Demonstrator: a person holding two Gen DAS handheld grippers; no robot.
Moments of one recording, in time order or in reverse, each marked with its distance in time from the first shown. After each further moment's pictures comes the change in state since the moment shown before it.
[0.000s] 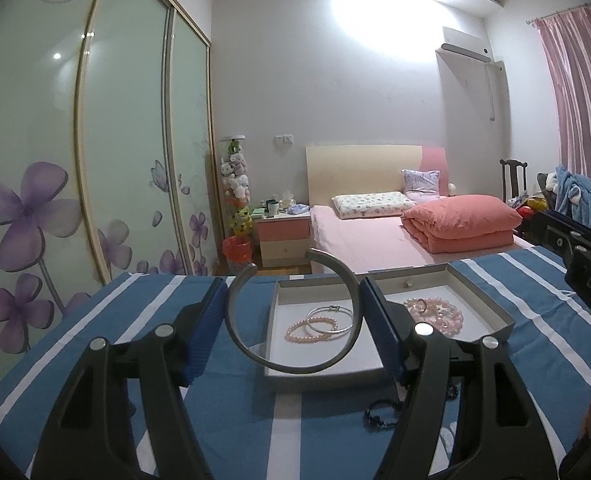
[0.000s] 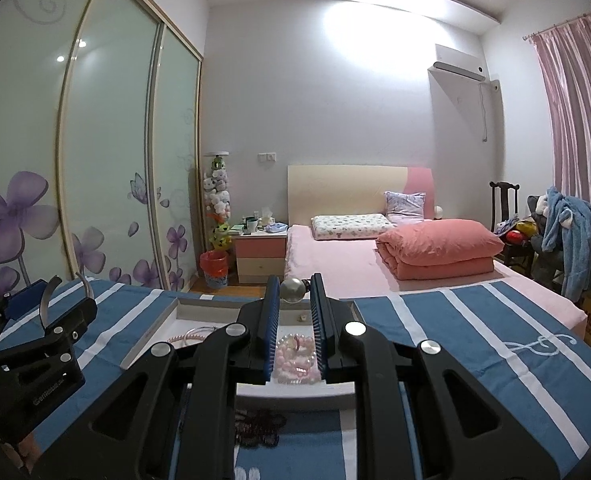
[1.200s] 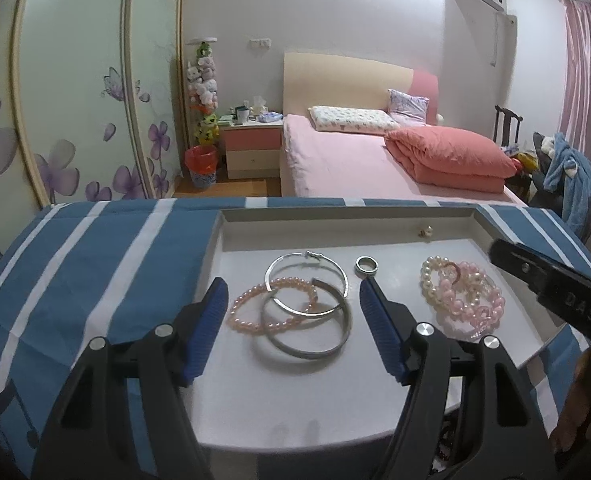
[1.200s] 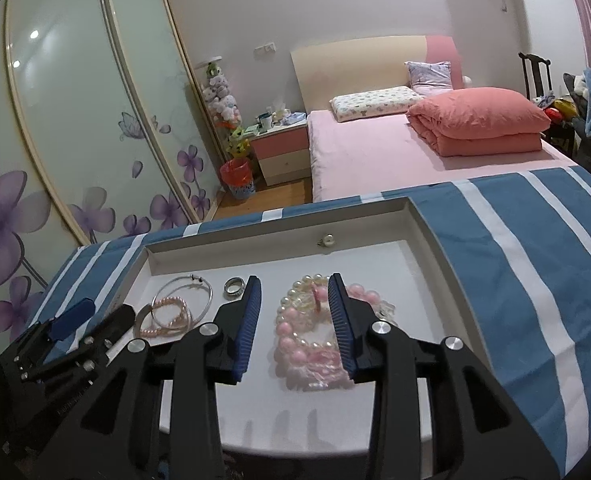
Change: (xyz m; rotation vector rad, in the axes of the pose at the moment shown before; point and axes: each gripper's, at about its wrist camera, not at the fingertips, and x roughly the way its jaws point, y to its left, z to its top) left arm 0.165 -0.007 -0.023 -0.057 0.348 -0.115; right arm 0.153 -0.029 -0.035 0.205 0.429 0.119
